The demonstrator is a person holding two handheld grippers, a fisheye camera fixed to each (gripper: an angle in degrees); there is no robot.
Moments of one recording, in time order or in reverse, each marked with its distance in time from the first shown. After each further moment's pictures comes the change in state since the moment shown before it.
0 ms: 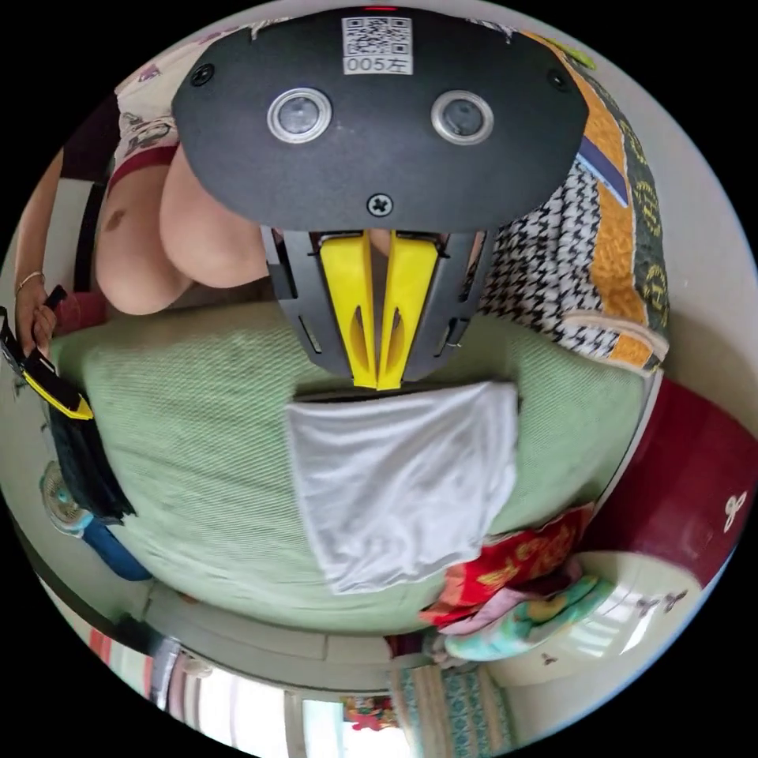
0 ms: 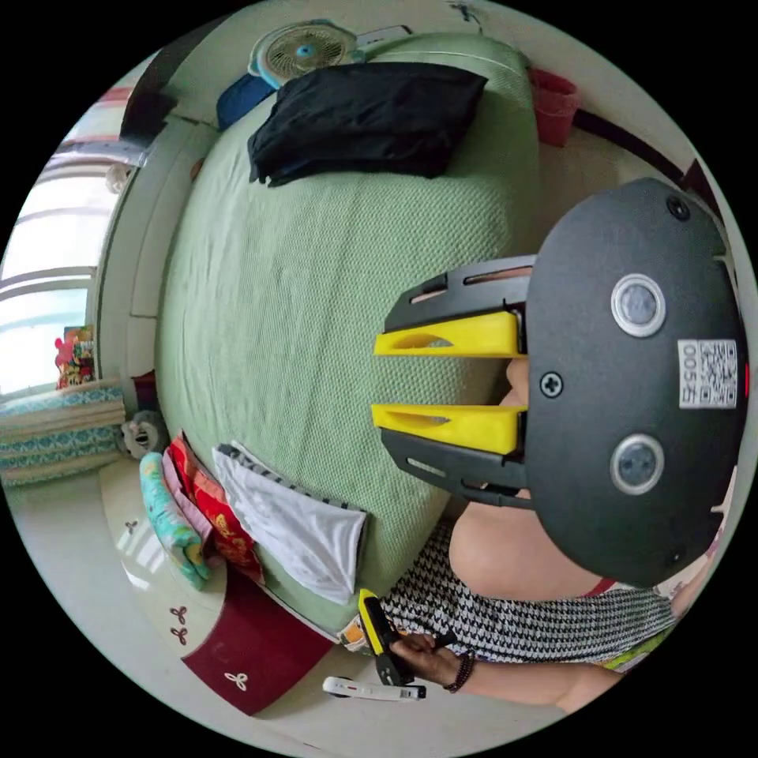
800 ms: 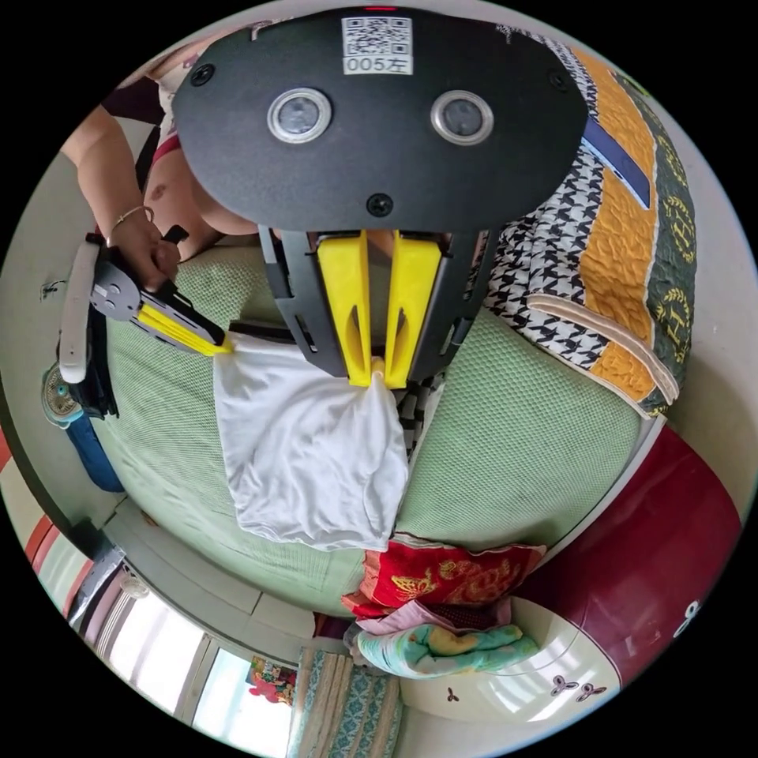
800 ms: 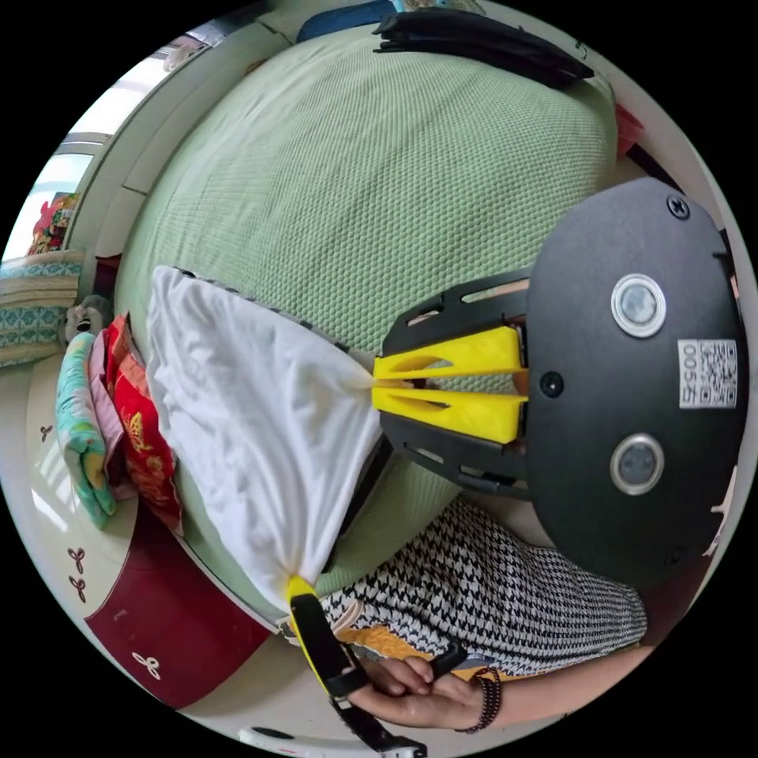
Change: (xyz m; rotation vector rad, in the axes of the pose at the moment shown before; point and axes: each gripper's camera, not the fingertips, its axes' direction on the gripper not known) left arm -0.245 0.034 -0.032 0.024 0.055 -0.308; right arm -0.281 -0.098 0.156 -0.139 -0.136 -0.291
